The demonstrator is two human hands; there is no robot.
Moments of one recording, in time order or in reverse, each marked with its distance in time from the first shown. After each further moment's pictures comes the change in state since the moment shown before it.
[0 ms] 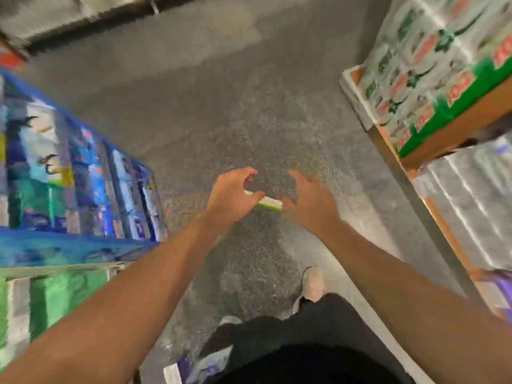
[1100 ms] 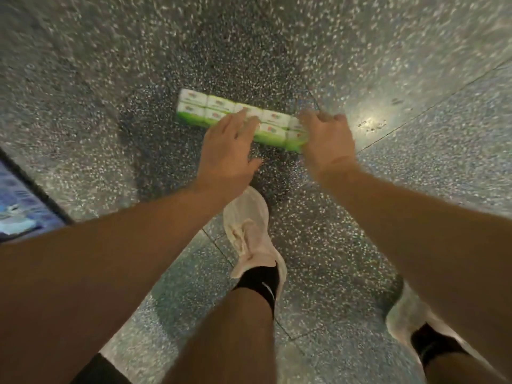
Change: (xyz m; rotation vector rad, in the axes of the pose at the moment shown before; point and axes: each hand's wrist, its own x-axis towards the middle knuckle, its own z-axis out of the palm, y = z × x) left_hand 0.286 -0.464 0.493 0.401 -0.408 0.190; right_hand 0.336 0.250 0.606 -0.083 -0.244 0.395
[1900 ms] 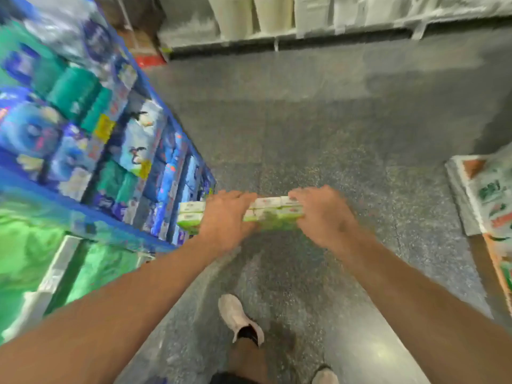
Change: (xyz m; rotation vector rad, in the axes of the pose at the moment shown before) left_hand -0.425 0.189 -0.528 -0.027 0.510 -0.528; right_hand -0.418 -0.192 -0.548 -0.289 0.144 -0.932
